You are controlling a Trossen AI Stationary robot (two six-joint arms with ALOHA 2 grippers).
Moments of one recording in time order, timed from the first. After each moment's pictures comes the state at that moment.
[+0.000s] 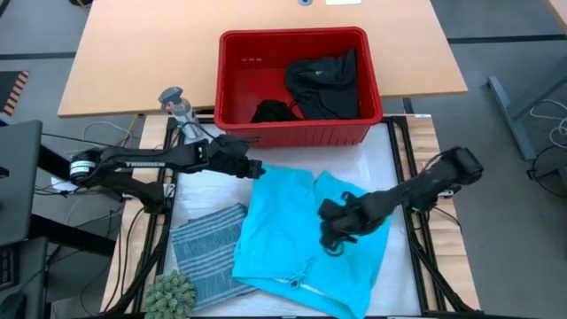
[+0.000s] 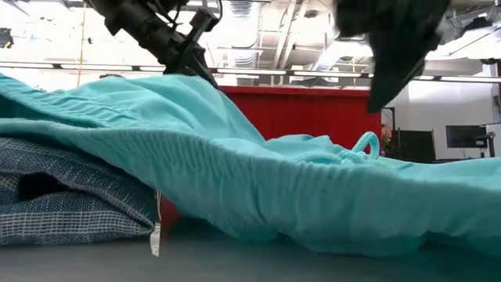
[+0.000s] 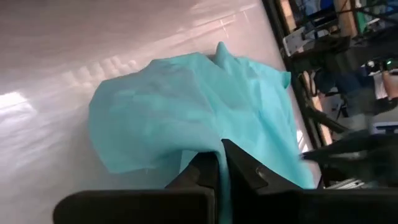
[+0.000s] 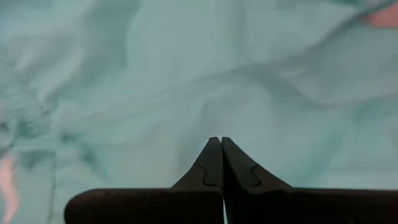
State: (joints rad) left arm 0.25 1.27 0.84 -0.15 0.08 -1.01; right arm 0.39 1.58 1.16 -0.82 0.30 0.87
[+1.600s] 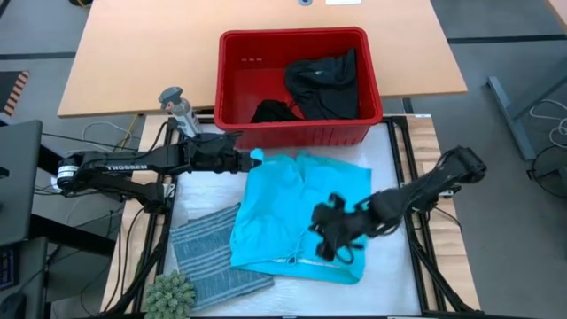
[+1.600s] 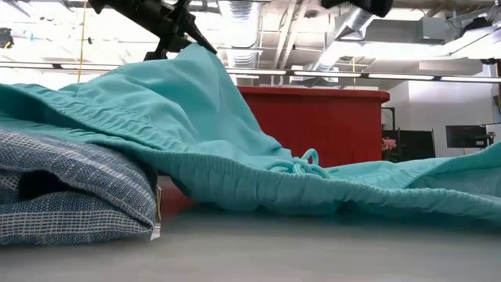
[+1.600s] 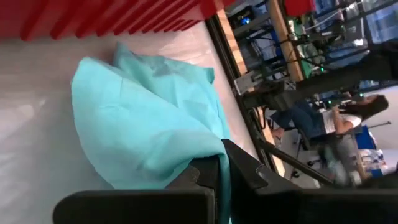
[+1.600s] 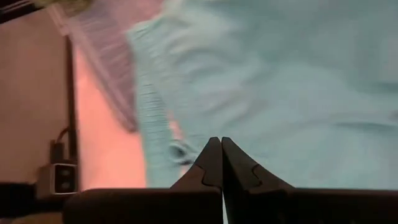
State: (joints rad) left arm 0.20 1.11 0.84 -0.11 -0.05 -1.09; right arm 0.46 1.56 1.36 -0.69 0.36 0.70
